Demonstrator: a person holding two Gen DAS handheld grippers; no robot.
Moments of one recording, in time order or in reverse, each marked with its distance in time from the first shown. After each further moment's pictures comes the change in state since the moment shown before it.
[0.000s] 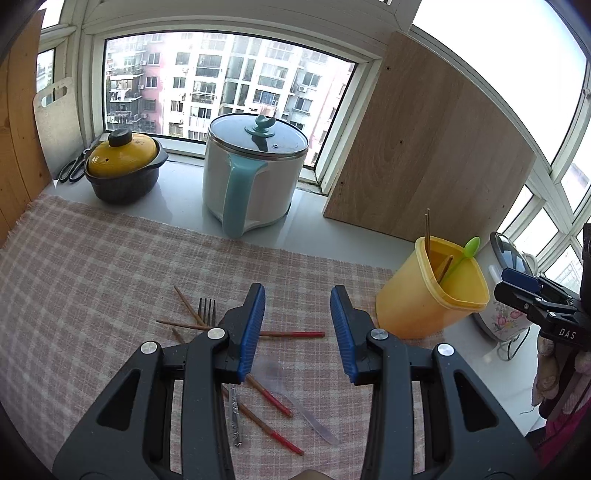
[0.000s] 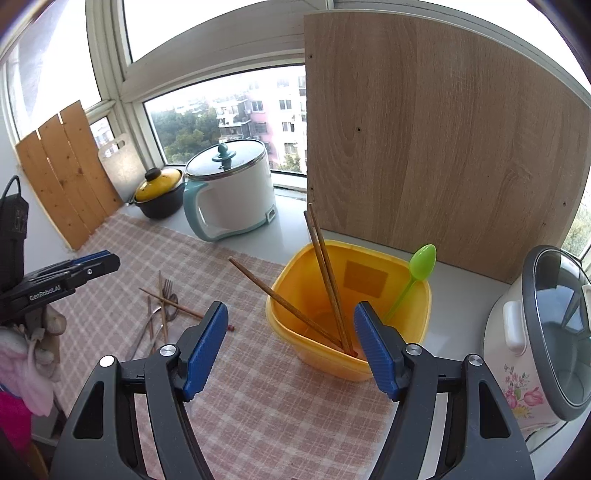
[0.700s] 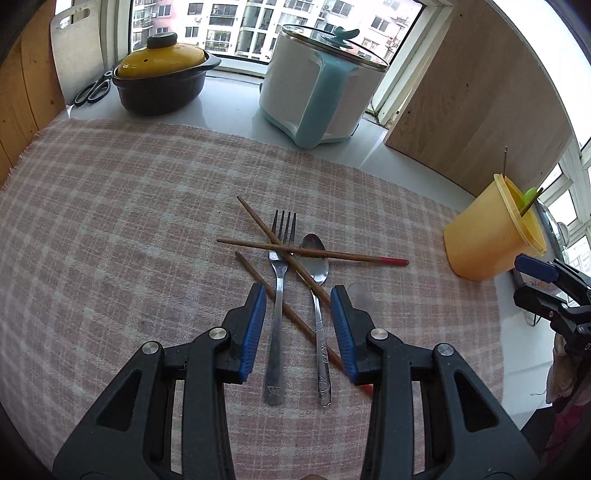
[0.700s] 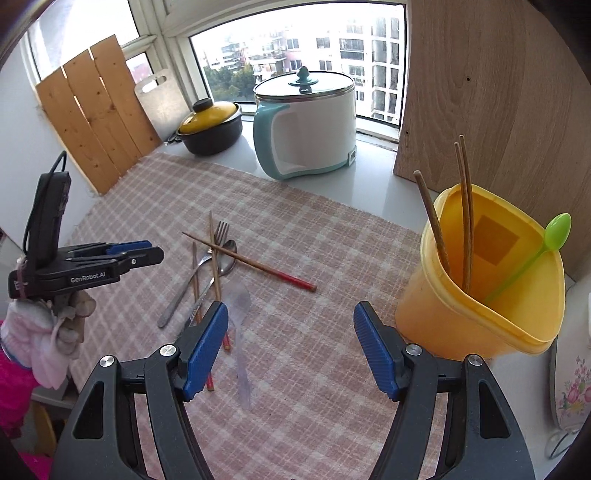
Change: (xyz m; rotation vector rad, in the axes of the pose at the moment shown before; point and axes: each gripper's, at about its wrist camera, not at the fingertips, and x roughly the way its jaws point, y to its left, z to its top) left arm 0.051 0.083 -0.054 -0.043 0.234 0.039; right arm 0.070 0.083 -0.031 -0.084 0.190 0.128
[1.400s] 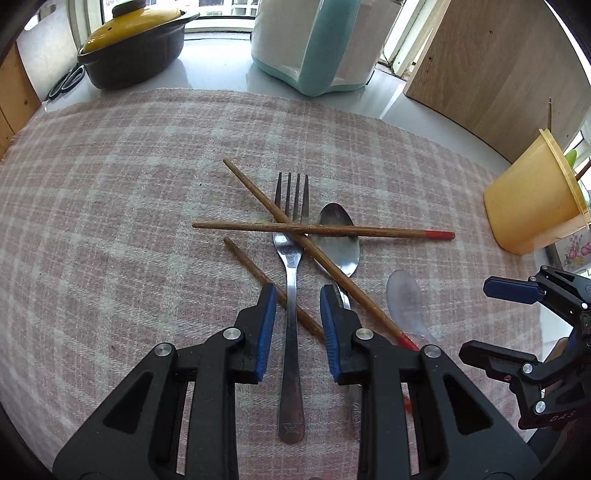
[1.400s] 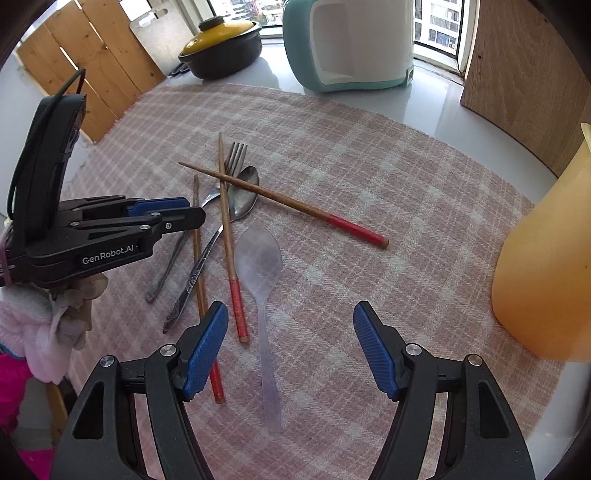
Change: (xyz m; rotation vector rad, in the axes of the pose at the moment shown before) left arm 0.067 0.000 0.001 0.075 0.116 0.065; right arm 0.095 0.027 -0.015 -0.021 0.227 0.069
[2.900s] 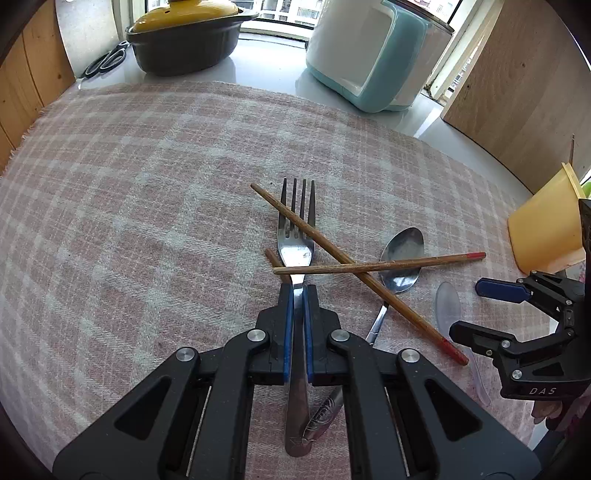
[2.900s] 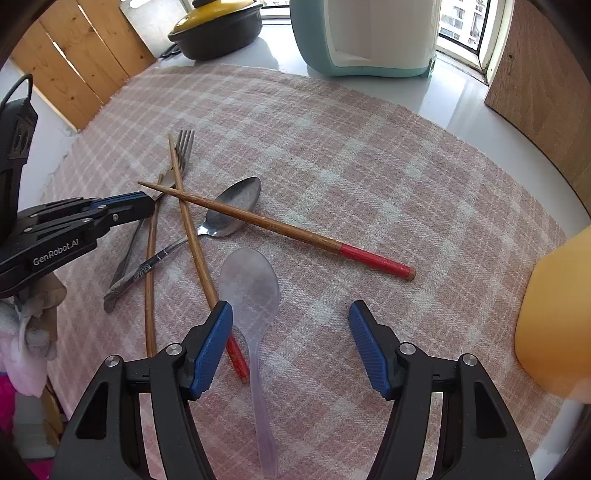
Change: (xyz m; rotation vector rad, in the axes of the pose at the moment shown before) left arm -0.015 0.046 -0.012 -0.107 -0.048 0.045; right arm 0.039 0.008 0.021 -0.026 0.048 -0.039
